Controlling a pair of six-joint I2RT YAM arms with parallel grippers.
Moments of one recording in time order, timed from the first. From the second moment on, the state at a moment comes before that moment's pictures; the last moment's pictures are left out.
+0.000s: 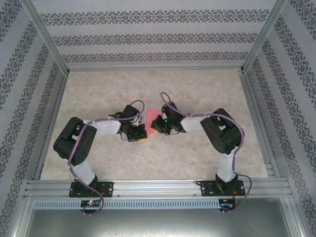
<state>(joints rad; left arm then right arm) -0.47 1.73 0.88 -0.32 0.47 -0.68 0.61 1.95 0.98 0.09 -0.45 1.05</state>
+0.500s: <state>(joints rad) -0.45 1.67 0.82 -0.35 0.47 -0.65 0.61 1.95 0.98 0.09 -0.45 1.05</state>
